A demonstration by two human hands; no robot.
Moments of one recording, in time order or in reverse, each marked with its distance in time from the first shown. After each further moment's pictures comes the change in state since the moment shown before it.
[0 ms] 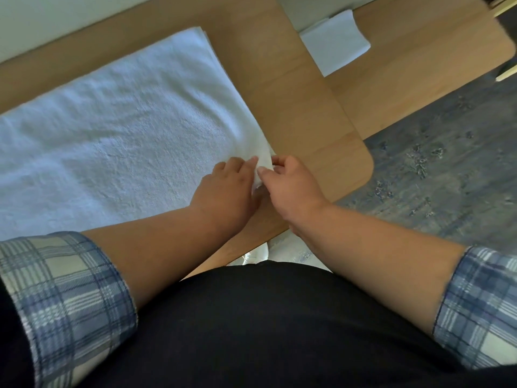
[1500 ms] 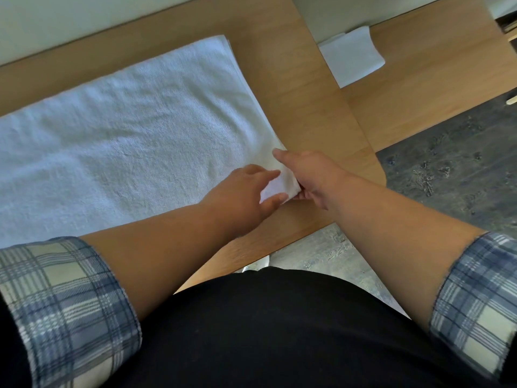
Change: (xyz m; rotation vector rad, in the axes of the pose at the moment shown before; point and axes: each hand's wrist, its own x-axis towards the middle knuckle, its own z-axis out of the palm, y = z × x) left_hand -0.001 -0.006 -0.009 -0.279 -0.103 0.028; right_hand 0.051 -0.029 -0.020 -0.144 -0.193 0.298
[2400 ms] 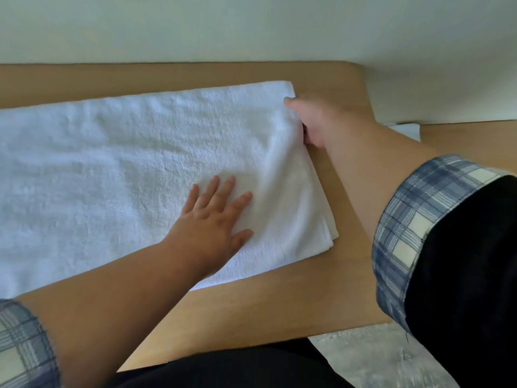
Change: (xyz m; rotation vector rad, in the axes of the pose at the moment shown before) left_hand -0.006 -0.092 -0.016 0.295 0.191 -0.281; right_hand 0.136 -0.206 0.053 -0.176 -0.078 -0.386
